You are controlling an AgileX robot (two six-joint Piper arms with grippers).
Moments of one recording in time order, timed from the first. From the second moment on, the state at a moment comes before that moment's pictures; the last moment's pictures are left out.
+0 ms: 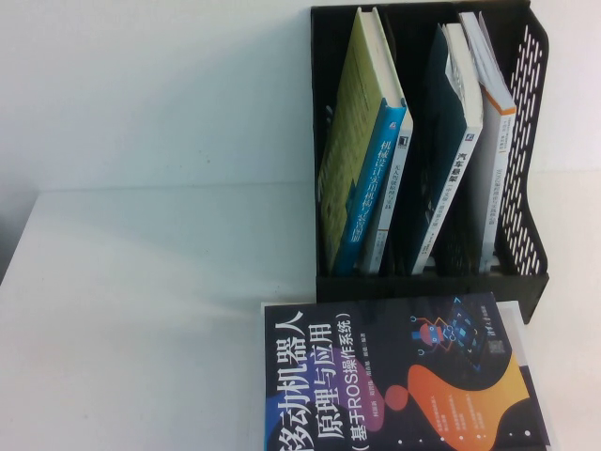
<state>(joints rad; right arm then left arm) -0.01 0.28 -0.28 0.40 0.69 -0.30 -0.30 0.32 -0.45 0.23 0.36 -0.32</state>
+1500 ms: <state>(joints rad) -0.01 0.28 -0.28 0.41 0.69 -0.30 -0.12 -0.01 0.02 -0.05 0.34 -0.12</state>
